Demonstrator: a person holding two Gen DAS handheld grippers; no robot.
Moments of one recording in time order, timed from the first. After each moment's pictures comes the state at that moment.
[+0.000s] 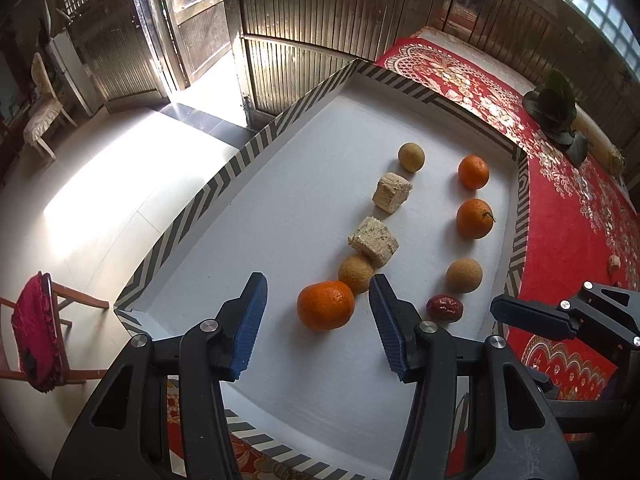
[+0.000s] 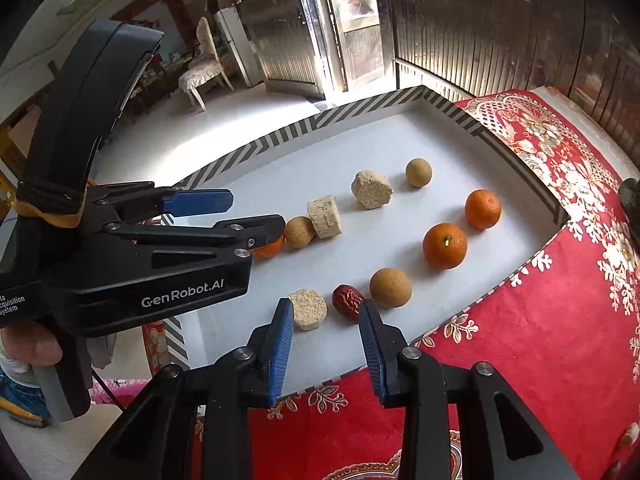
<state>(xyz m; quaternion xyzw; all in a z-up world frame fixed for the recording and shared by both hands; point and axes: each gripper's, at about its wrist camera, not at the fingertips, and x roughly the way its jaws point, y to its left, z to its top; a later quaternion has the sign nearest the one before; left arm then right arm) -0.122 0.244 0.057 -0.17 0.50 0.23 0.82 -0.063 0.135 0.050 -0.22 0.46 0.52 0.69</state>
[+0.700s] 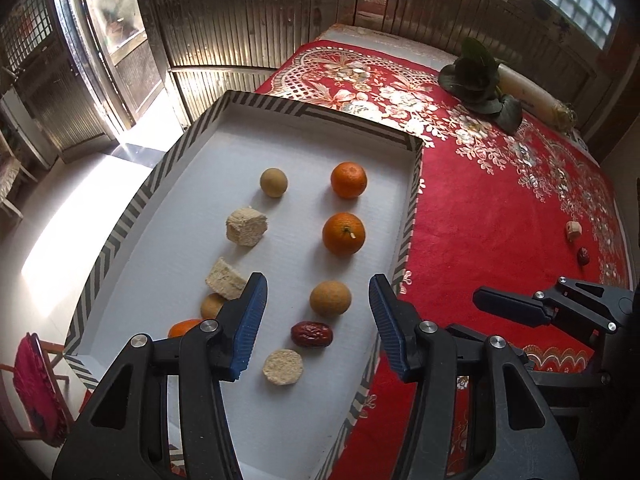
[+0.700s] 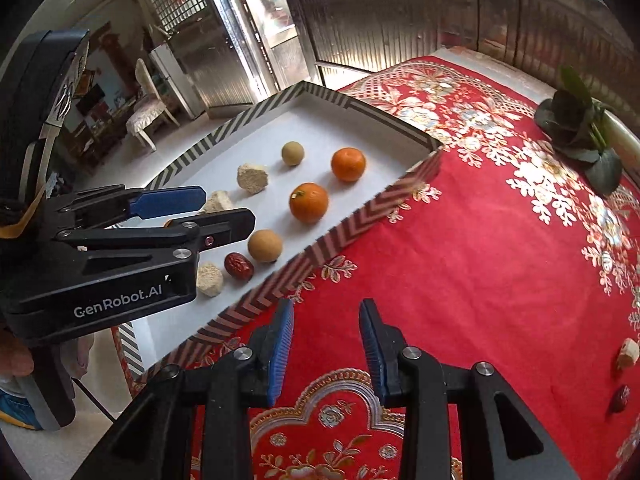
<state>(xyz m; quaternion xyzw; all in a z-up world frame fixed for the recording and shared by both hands) -0.061 0.167 0.073 -0.11 0.50 0.14 0.85 -0.013 0.053 0.048 -0.15 0.48 0.43 0.75</state>
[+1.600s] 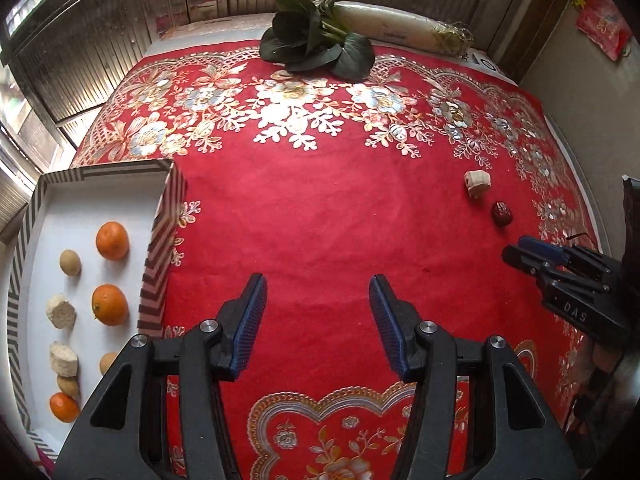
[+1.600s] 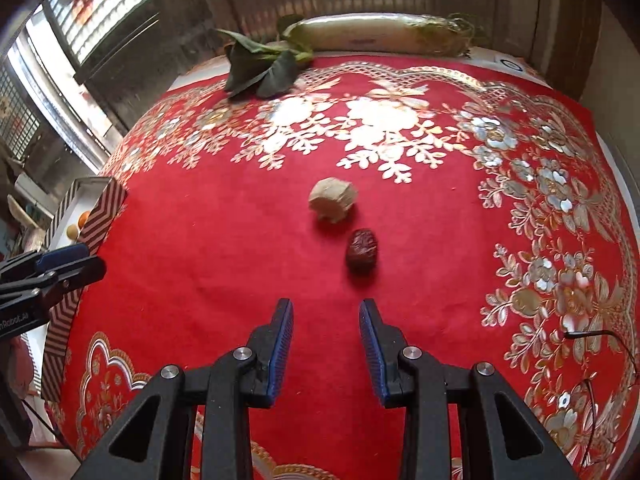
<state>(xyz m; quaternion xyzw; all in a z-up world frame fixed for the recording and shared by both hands) 0.028 0.028 0.061 -0.04 0.54 -0.03 0.84 0.063 -0.189 0.031 -0.01 0.51 0.17 0.84</state>
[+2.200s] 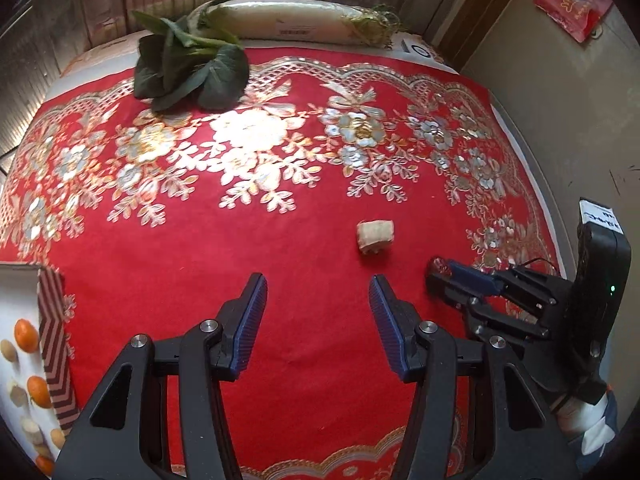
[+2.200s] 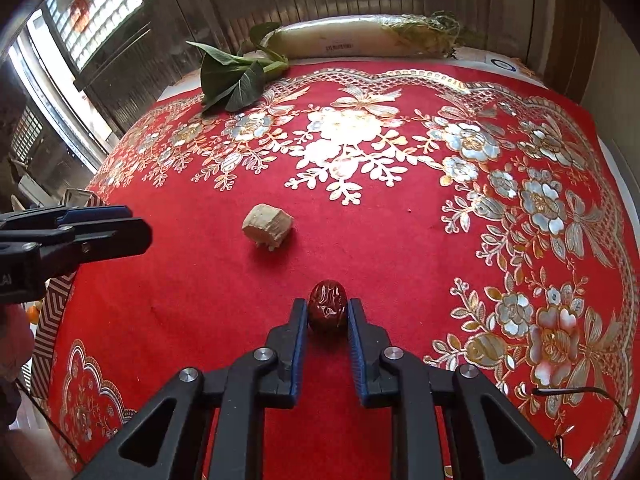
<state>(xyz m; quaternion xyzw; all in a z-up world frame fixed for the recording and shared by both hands) 0.106 -0.064 0.062 -0.04 0.55 -0.14 0.82 0.091 -0.224 0.023 -0.01 0.51 0.19 0.84</state>
